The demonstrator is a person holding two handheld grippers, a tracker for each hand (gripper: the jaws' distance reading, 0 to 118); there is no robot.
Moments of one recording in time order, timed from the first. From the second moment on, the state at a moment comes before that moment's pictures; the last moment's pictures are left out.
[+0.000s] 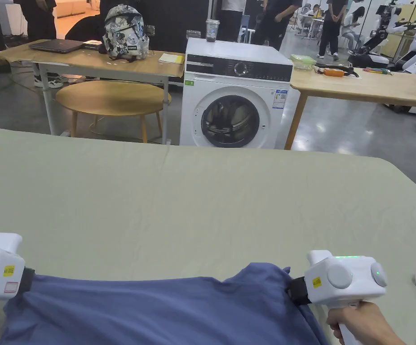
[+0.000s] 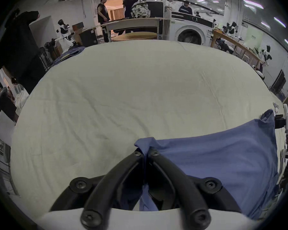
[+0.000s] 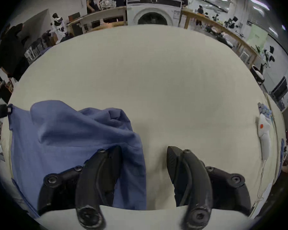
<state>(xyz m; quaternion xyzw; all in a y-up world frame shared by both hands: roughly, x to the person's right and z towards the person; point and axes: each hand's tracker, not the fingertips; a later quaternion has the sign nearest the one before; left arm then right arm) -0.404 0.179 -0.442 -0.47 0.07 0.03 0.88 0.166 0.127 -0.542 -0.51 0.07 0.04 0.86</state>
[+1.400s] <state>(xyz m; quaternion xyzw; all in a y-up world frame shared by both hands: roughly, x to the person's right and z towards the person) -0.419 0.457 -0.351 -0.20 0.08 0.03 0.98 0.171 0.444 -0.416 -0.11 0.02 0.04 0.99</state>
